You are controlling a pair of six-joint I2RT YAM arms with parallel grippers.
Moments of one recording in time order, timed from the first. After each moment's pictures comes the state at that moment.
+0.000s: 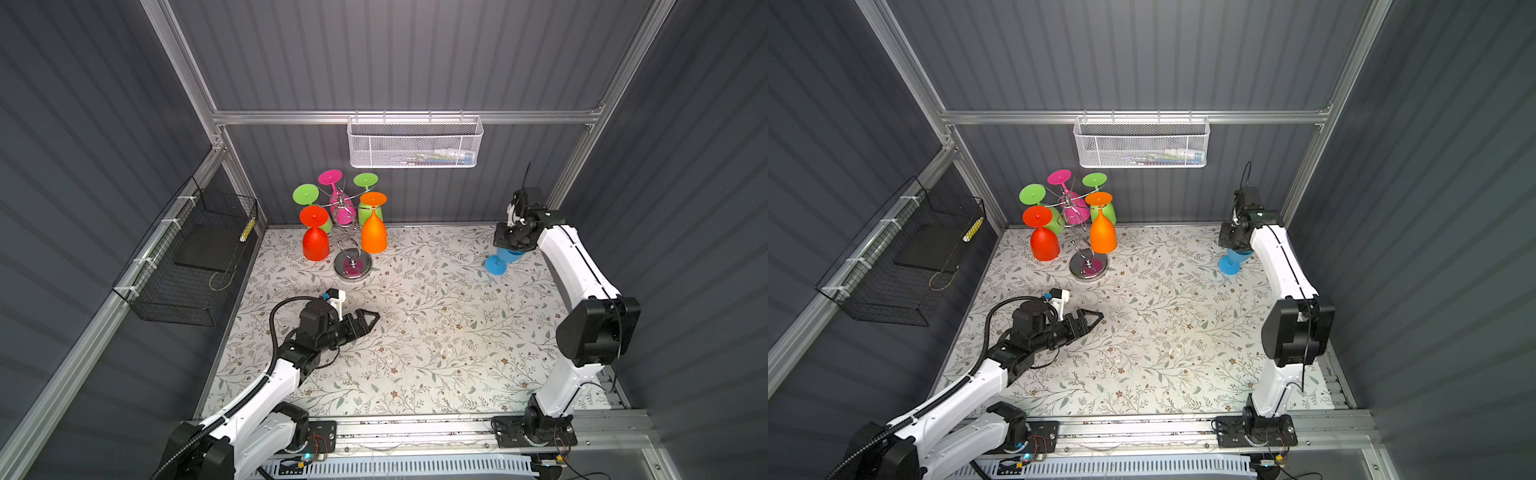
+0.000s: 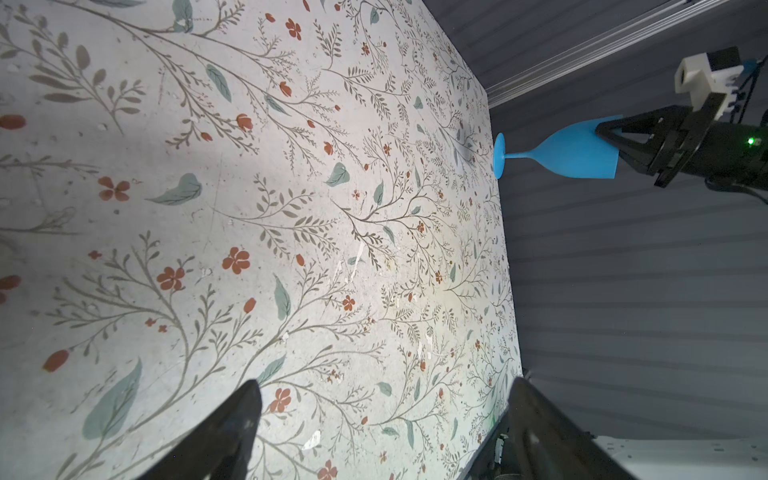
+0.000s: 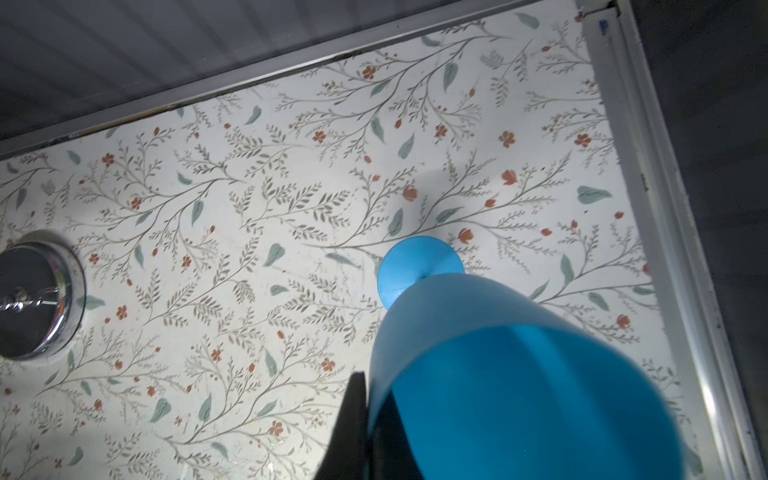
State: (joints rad) left arm -0.42 0.99 0.44 0.01 0.44 -0.80; right arm 0.04 1.87 1.87 -0.97 0.00 0.25
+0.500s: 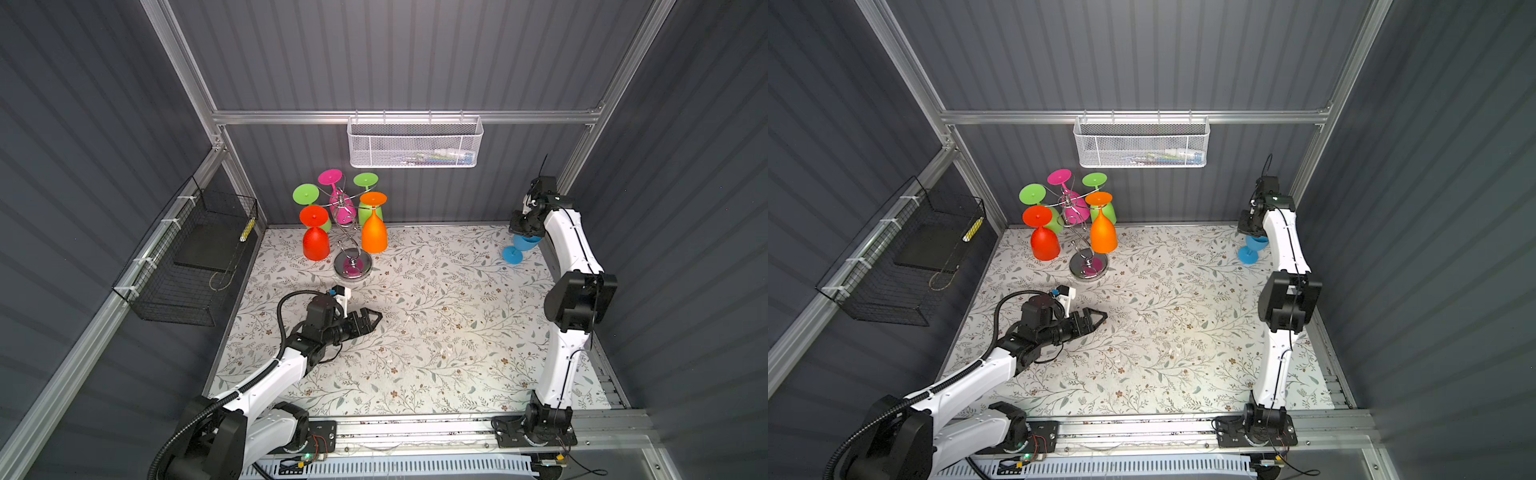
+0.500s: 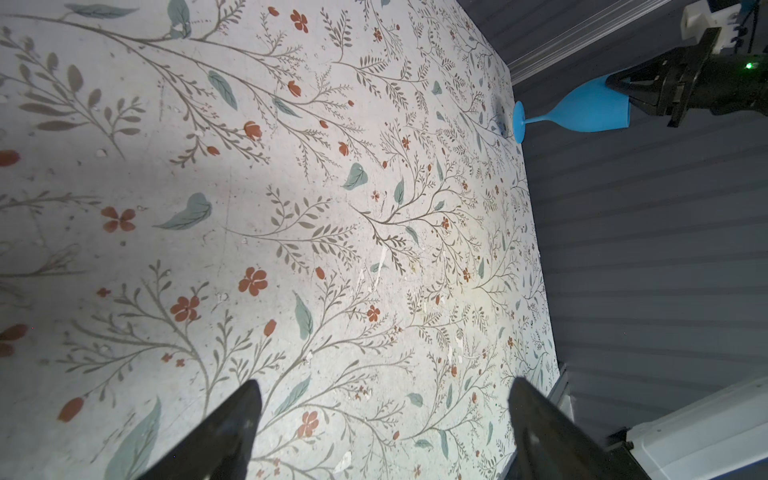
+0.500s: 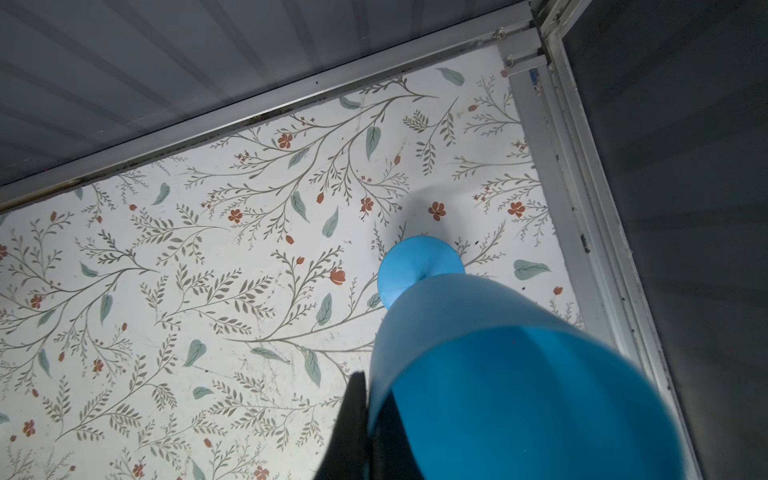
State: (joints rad) left arm -0.42 1.11 0.47 0.04 0.44 -0.71; right arm -0.09 2.22 2.28 -1.08 0.00 0.17
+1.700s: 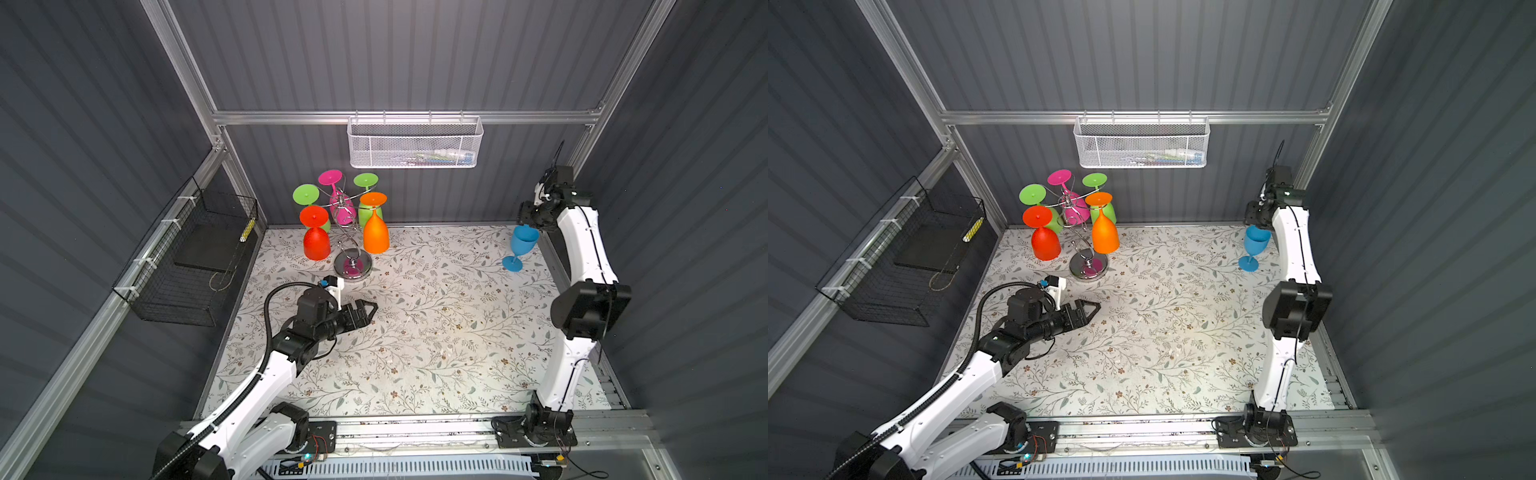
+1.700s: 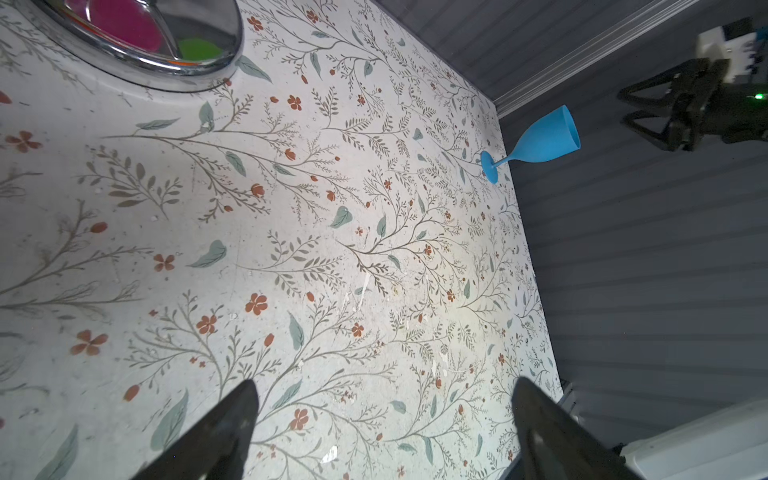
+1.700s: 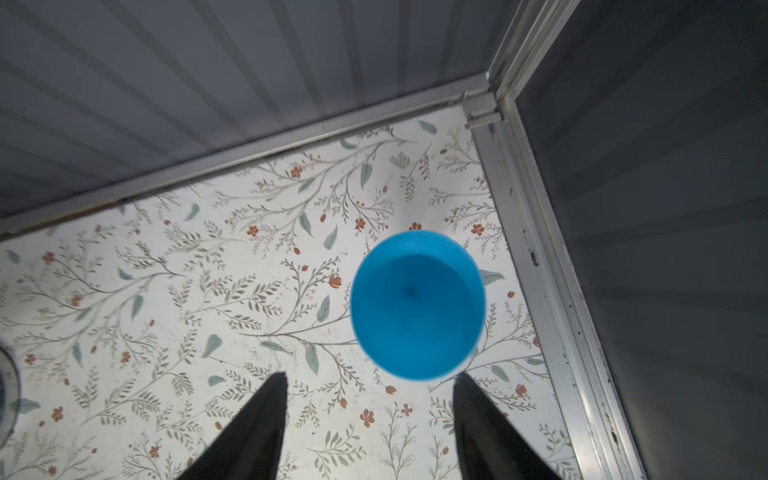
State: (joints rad) left arm -0.42 0.94 0.61 -0.24 0.34 -0.67; right arm -0.10 2.01 2.22 -1.07 0.00 0.15
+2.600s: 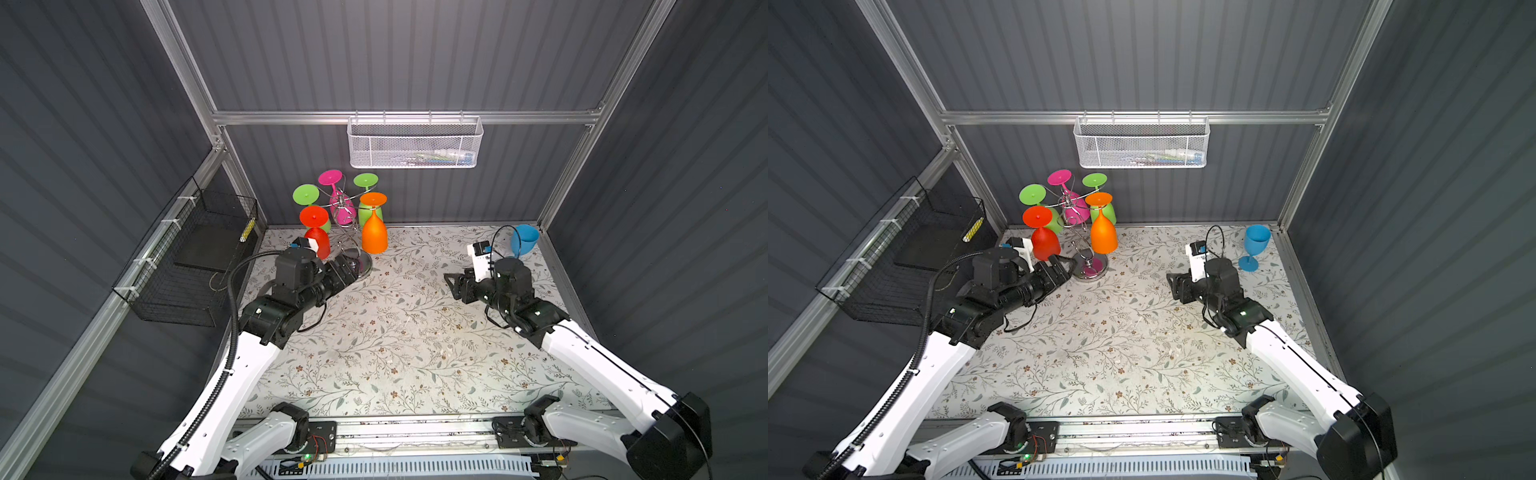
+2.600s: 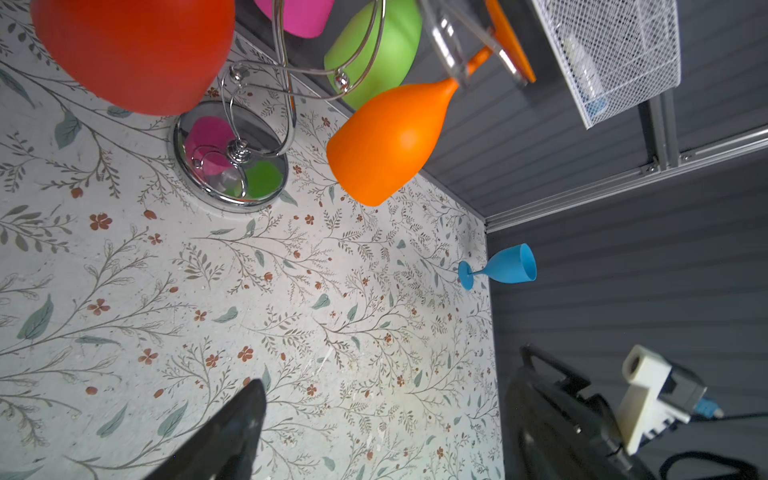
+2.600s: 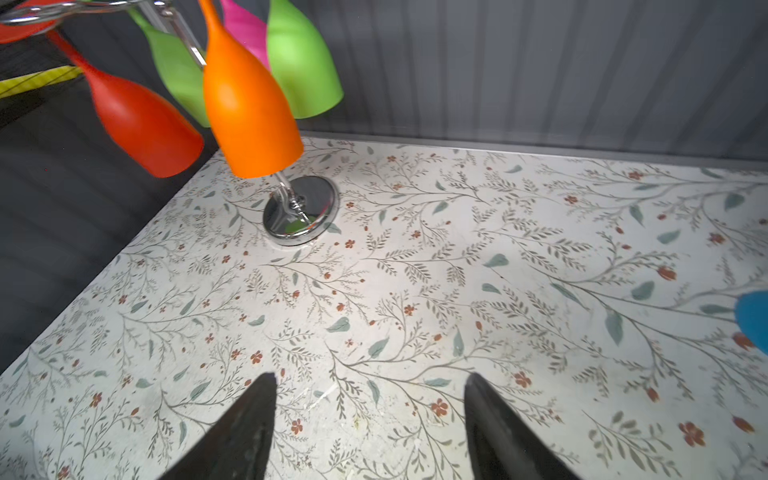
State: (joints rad) left arm -0.42 1.06 1.24 -0.67 0.09 -0.86; right arm 0.52 1.09 0.84 -0.13 -0.06 0.21
